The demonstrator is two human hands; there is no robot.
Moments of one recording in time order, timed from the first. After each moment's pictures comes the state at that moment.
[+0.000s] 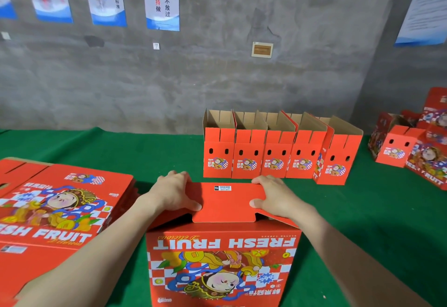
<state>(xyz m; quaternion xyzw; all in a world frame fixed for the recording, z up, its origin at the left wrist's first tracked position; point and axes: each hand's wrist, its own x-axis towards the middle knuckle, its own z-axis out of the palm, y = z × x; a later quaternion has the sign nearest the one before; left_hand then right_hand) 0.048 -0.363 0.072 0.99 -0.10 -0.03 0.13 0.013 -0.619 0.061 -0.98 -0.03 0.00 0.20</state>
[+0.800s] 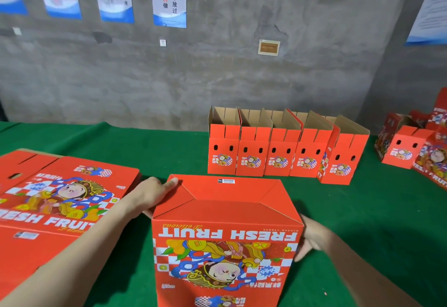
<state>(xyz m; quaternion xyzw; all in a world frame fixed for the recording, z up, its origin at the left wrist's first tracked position) 0.035 -0.316 0.058 0.92 0.06 -0.05 0.38 -0.025 -0.663 0.014 -0.85 0.16 0.21 0.46</state>
